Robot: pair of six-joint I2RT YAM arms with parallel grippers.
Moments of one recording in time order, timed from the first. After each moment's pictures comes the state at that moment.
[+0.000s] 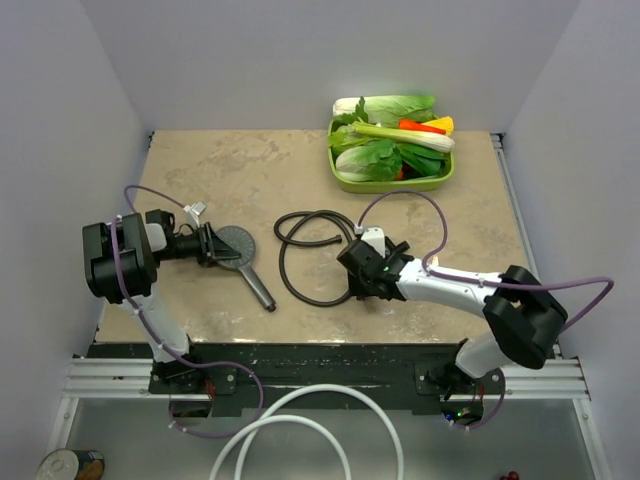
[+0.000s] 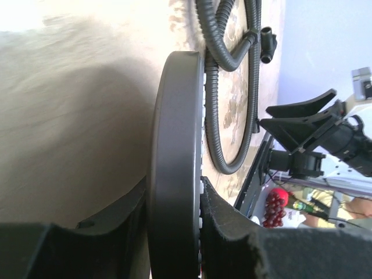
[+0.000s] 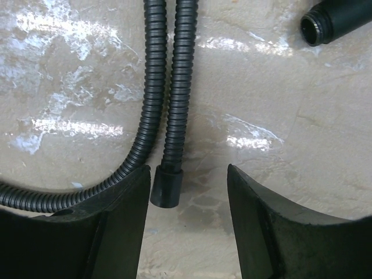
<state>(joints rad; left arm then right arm) 0.30 1.89 0.87 -0.32 1.14 0.04 0.89 1.48 0.82 -0.47 0.45 0.71</state>
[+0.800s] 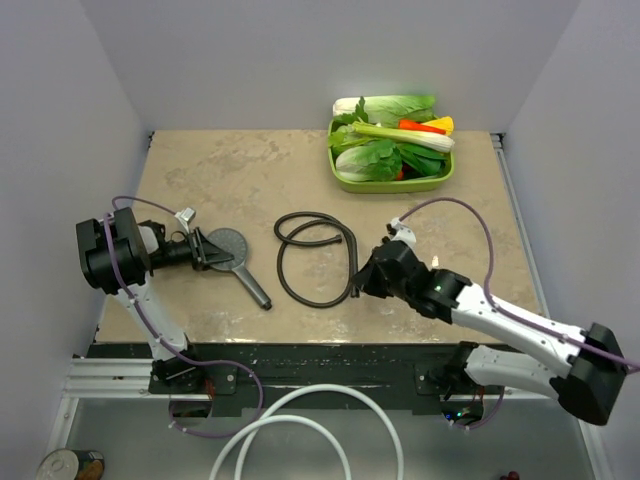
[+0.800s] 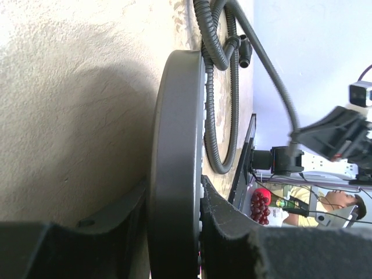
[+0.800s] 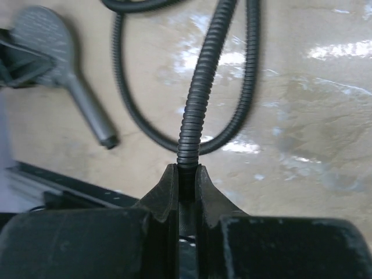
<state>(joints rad) 0.41 2.03 0.90 -0.37 1.29 0.18 0.88 1.08 0.71 -0.40 0.24 0.98</state>
